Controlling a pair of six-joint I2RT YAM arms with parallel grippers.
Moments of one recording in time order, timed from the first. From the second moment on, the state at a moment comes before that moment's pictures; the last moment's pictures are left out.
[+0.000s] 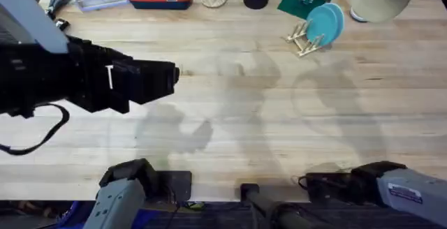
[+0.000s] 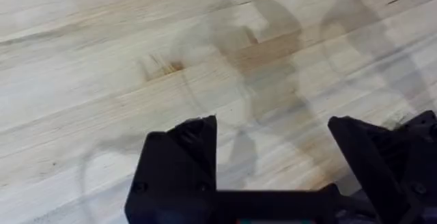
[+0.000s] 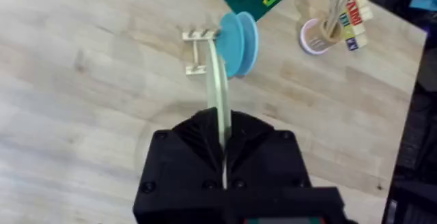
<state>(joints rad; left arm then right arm) 0.27 0.83 1.25 -1.40 0.63 0.37 0.21 1.30 1.72 -1.30 0.15 -0.26</state>
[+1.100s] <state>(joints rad) 0.27 0.83 1.25 -1.40 0.63 0.37 0.07 1.30 1.72 -1.15 0.04 -0.30</state>
